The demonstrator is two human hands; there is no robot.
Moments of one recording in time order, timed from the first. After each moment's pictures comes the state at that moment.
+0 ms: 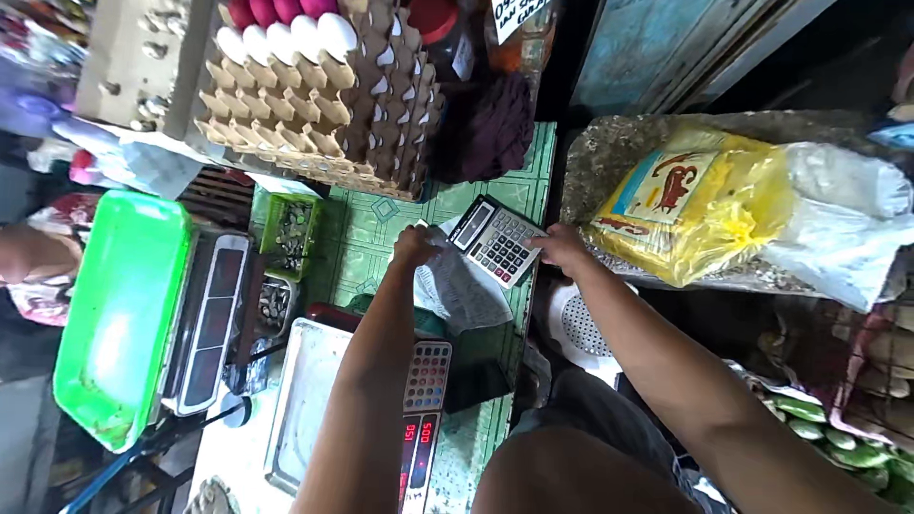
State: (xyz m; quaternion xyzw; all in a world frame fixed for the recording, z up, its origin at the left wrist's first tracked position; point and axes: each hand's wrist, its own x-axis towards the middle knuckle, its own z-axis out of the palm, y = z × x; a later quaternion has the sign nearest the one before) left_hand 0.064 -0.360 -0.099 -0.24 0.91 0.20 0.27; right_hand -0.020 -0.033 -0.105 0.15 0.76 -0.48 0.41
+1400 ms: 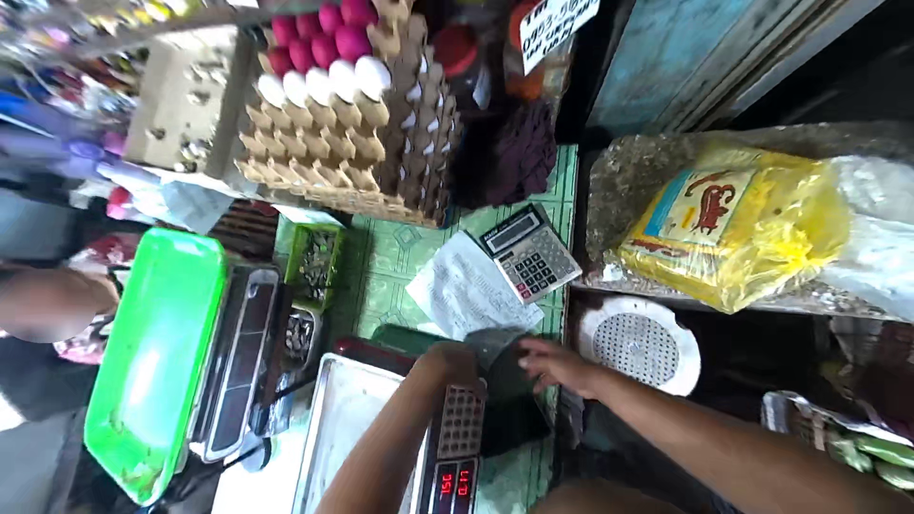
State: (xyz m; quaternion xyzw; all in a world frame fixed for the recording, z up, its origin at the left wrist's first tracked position) left_hand 0.164 -0.278 0.001 -0.03 0.76 0.09 0.64; right_hand 0.133 -0.042 -0.084 0.03 0.55 -0.54 0.64
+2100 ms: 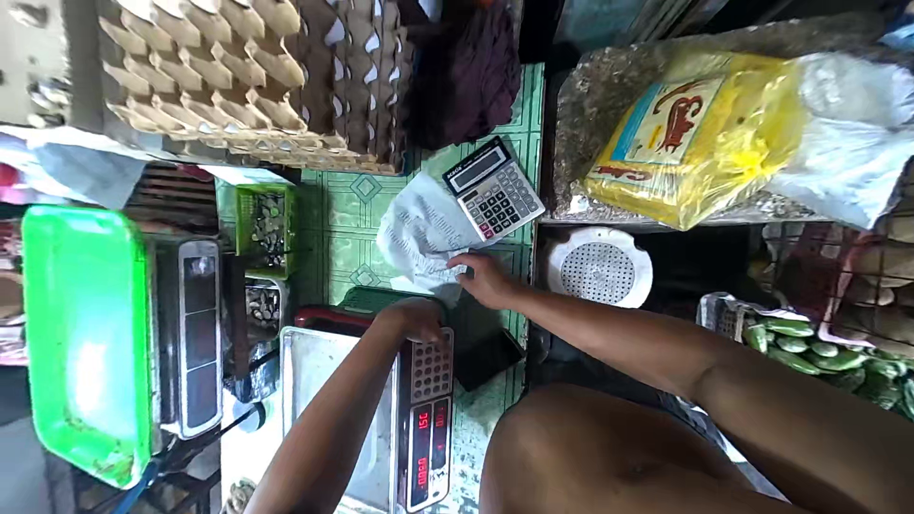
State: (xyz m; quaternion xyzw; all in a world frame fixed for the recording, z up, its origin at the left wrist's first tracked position) left_hand 0.171 -0.297 -0.008 0.02 0.71 0.09 0.69; right_hand 0.117 -0.123 -0.082 -0.22 0.77 -0.43 0.41
